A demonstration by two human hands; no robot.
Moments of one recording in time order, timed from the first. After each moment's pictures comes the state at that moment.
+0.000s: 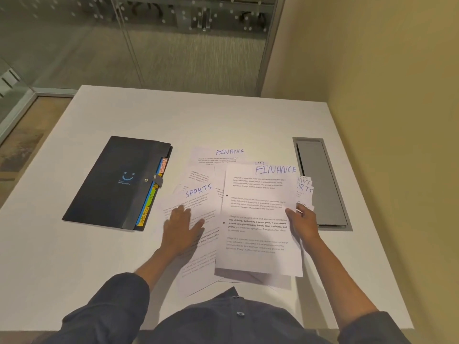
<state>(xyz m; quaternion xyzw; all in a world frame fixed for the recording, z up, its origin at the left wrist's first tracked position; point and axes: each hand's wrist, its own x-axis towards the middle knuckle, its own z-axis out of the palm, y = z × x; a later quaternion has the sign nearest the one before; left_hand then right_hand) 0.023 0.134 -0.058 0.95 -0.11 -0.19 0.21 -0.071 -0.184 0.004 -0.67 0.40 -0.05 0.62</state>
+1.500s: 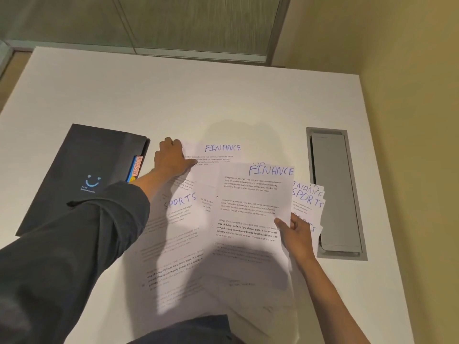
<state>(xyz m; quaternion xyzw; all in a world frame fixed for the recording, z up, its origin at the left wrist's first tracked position) 0.269 0.035 -0.067 0.98 -0.07 -0.16 0.10 -0.011 -0.223 -0.056 -0.71 0.39 0.04 0.59</state>
